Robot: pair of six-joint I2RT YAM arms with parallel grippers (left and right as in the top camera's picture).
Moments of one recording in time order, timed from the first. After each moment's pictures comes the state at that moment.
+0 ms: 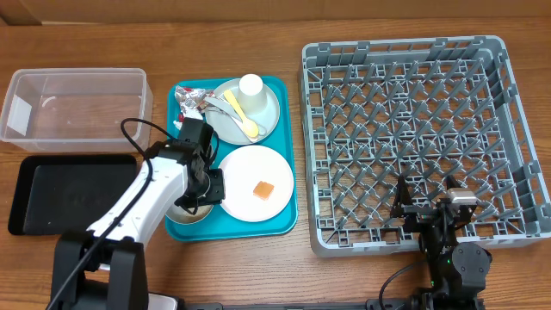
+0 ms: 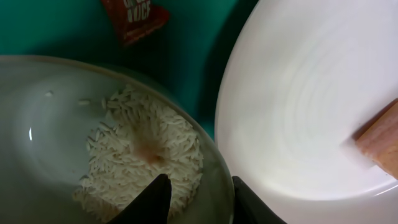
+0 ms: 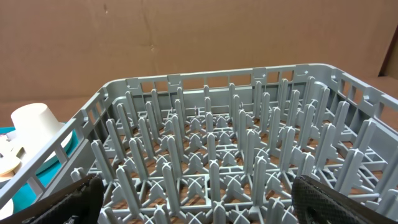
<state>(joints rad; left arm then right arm) -0.21 1.59 0.93 -0.86 0.07 -0.34 -0.06 0.01 0.06 -0.15 -0.09 0.07</state>
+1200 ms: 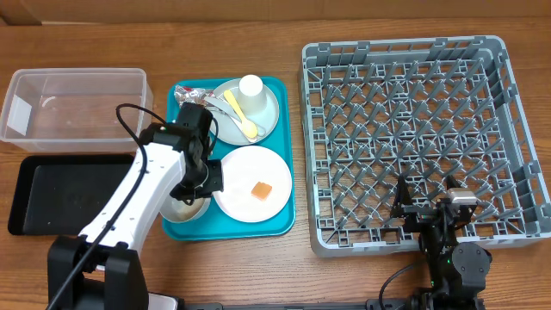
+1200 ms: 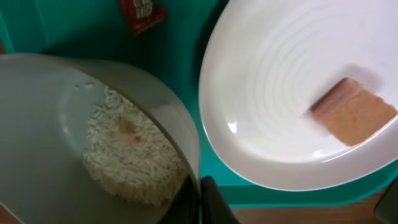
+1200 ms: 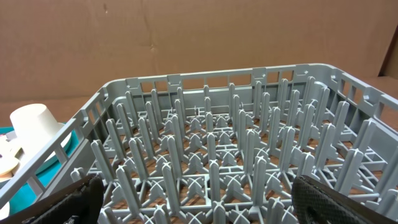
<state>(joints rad) -0.21 1.59 1.12 -1.10 0.07 -0.34 -0.07 0.01 0.06 -0.15 -0.09 0.07</state>
